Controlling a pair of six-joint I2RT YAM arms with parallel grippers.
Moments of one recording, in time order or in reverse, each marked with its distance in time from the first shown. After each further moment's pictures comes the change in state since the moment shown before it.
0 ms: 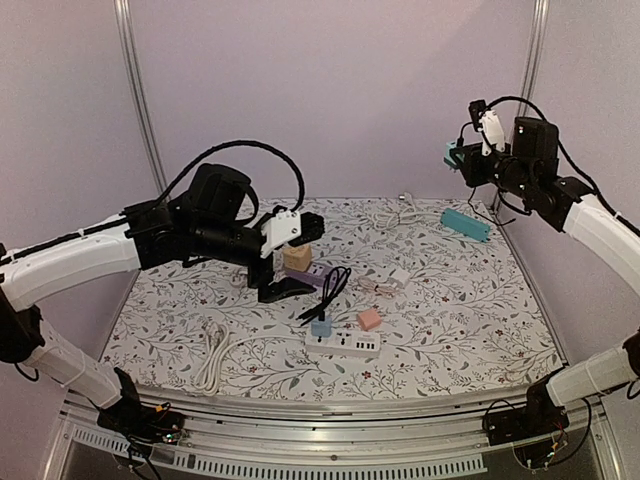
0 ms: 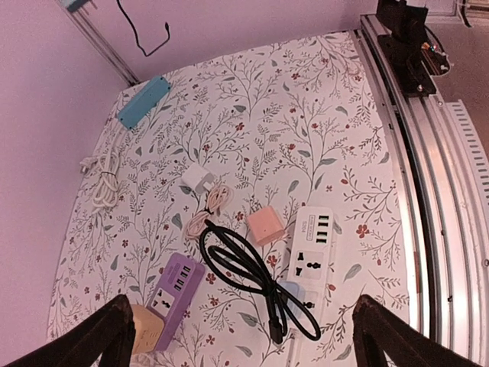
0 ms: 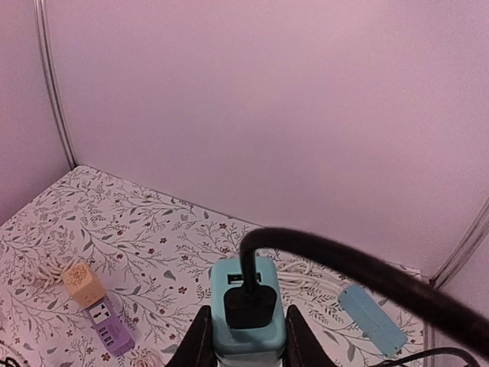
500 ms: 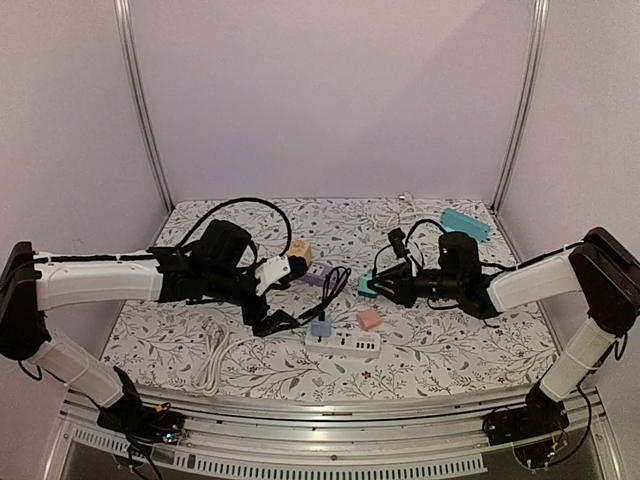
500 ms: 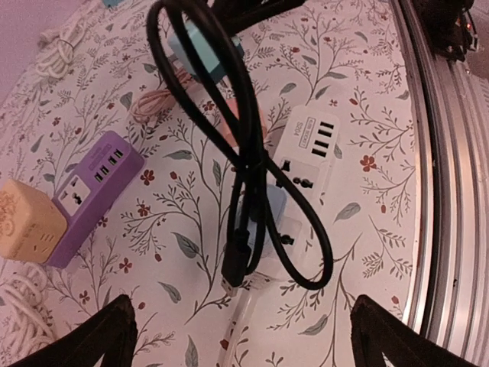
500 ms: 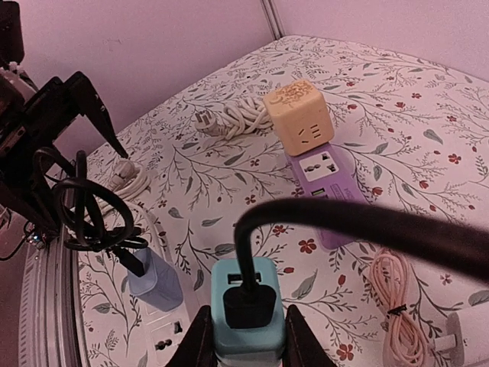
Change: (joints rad) left arm 0.090 0.024 -0.374 0.200 0.030 -0.171; right arm 0.233 0.301 -0.632 0.713 -0.516 0.232
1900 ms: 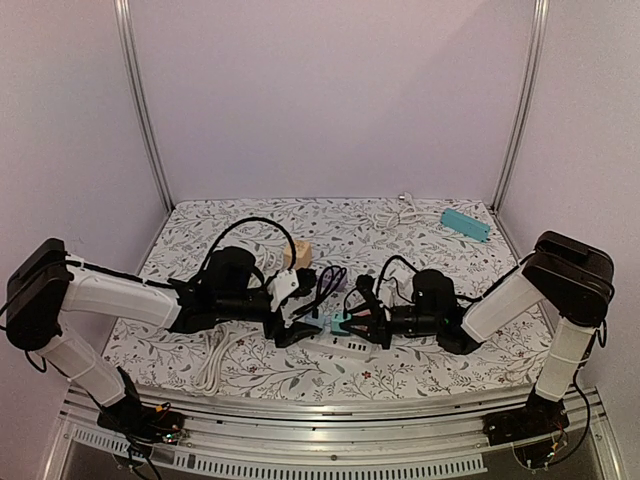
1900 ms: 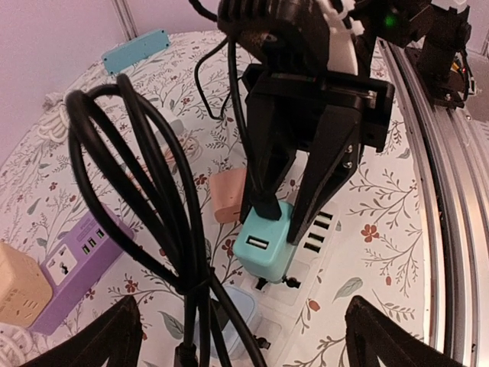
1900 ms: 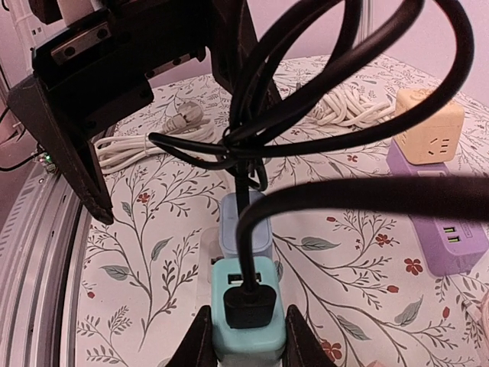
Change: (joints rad) left arm -0.061 0.112 -0.193 0.594 0.014 -0.113; right arm 0.241 0.220 -0.083 0.393 0.021 -0.194
